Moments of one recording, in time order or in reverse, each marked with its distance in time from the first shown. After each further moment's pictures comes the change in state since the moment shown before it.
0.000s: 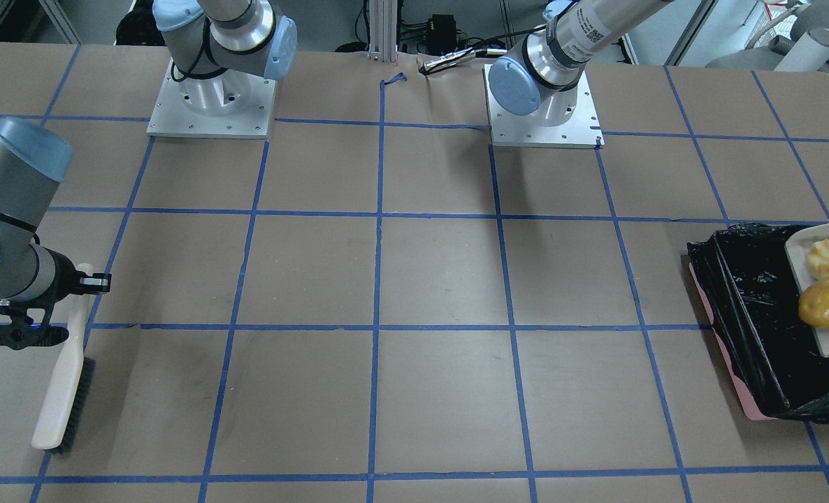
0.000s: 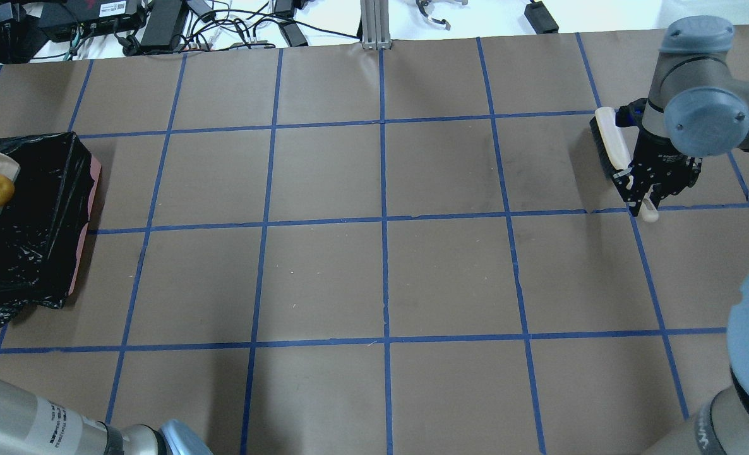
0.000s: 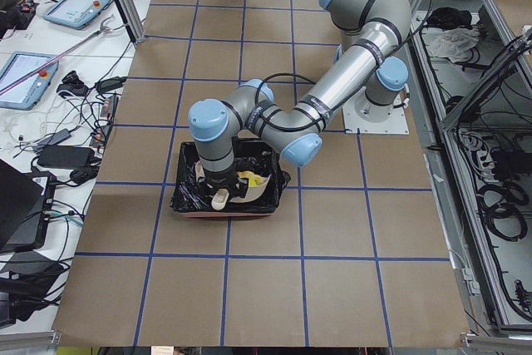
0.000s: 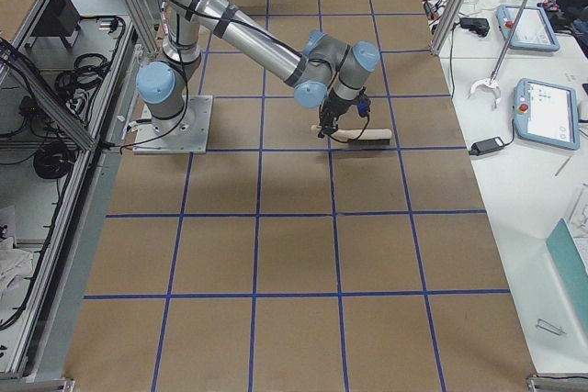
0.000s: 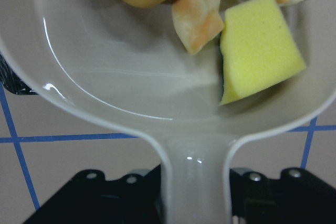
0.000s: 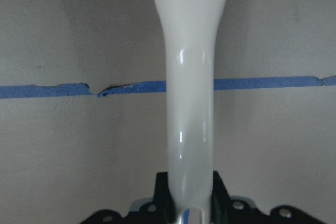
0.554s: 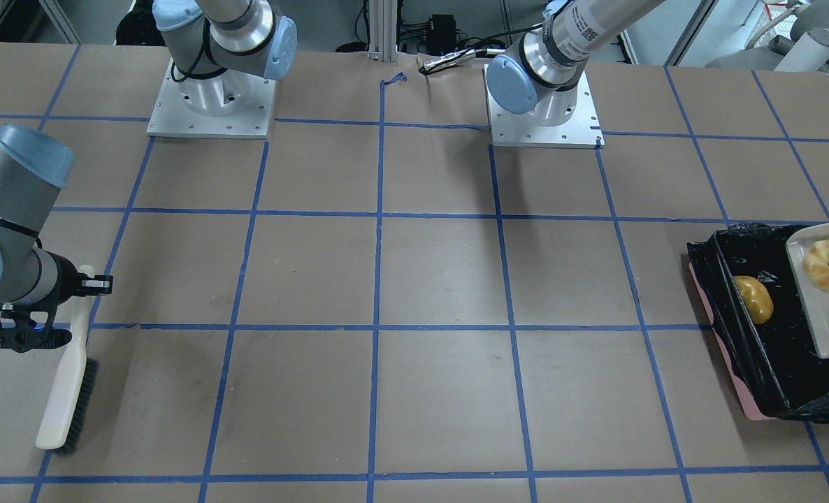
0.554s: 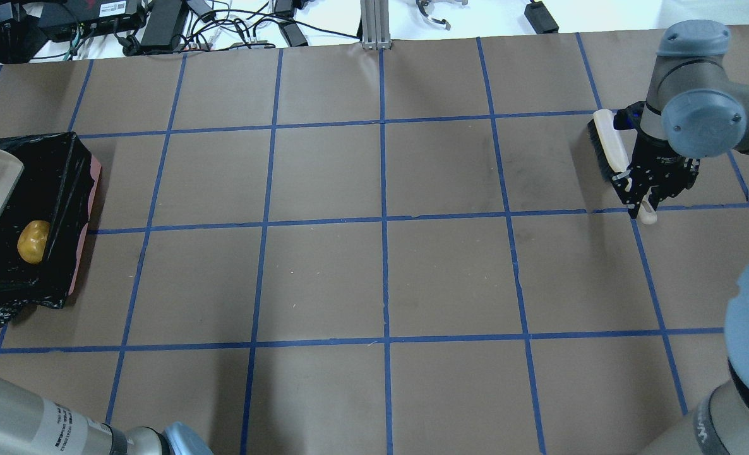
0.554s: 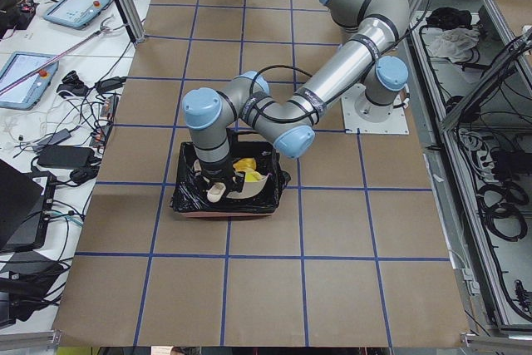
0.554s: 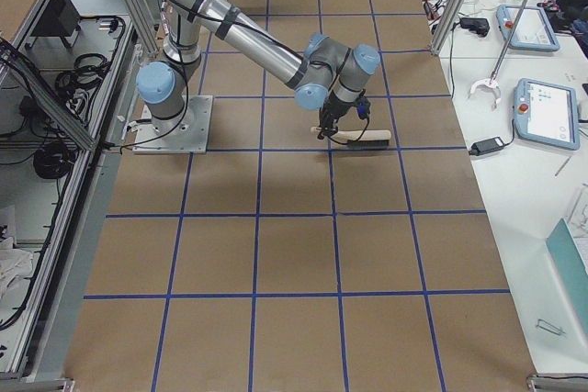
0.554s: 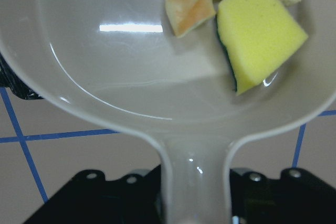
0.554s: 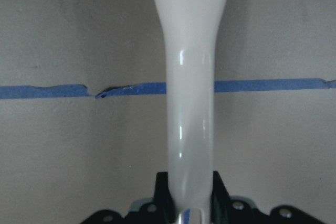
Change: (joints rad) left arm -0.026 0.006 -0.002 0.003 0.049 -0.030; right arm -0.001 0.012 -0.001 -0.001 -0.001 -0.008
